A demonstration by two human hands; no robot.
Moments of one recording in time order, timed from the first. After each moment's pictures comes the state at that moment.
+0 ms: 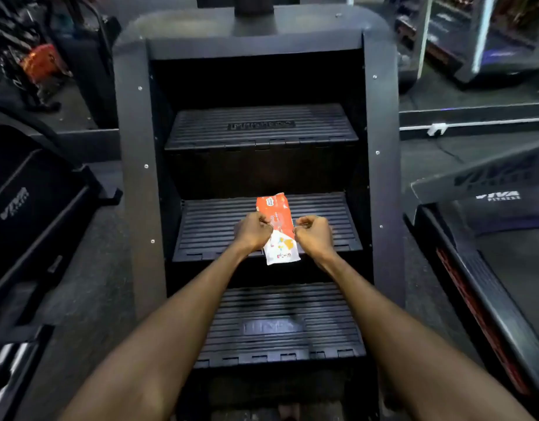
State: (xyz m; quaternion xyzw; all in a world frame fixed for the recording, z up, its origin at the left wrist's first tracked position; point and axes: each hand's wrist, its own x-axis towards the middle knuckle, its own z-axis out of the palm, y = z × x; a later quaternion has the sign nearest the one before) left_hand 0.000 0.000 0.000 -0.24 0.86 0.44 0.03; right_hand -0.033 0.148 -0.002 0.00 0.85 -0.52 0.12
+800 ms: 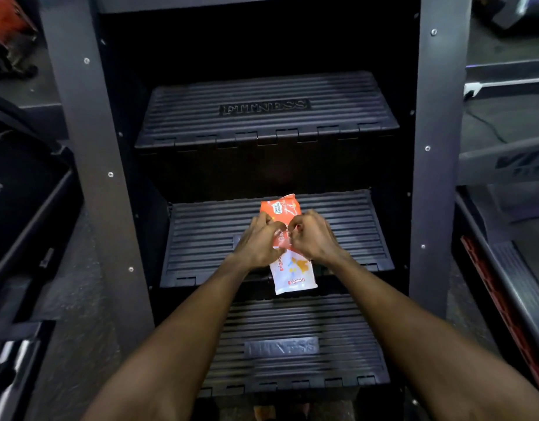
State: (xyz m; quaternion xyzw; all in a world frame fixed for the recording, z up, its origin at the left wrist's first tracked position) left_hand -0.080 -0.053 -0.086 -0.06 0.96 0.25 0.12; right_hand -0.142 0.104 -0.081 -0.21 0.93 -0.28 0.15
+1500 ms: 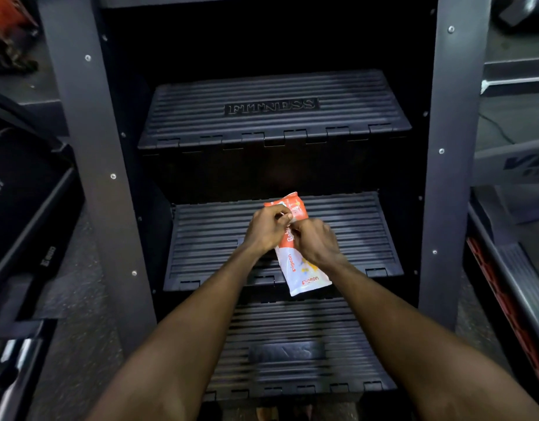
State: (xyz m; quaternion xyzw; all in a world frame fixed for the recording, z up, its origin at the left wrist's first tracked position) left_hand -0.118 -0.053 -0.085 -0.17 0.88 0.44 0.02; right_hand -0.142 0.086 -0.085 -0.23 0.95 -0.18 0.13
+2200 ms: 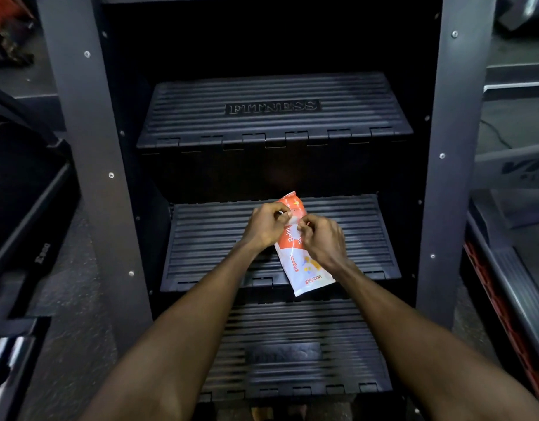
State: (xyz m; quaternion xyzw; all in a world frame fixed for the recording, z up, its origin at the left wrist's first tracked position) left_hand -0.127 -0.059 -0.086 -0.18 0.88 0.44 0.04; right_hand -0.147 0.099 -0.089 -0.14 0.94 -0.31 0.08
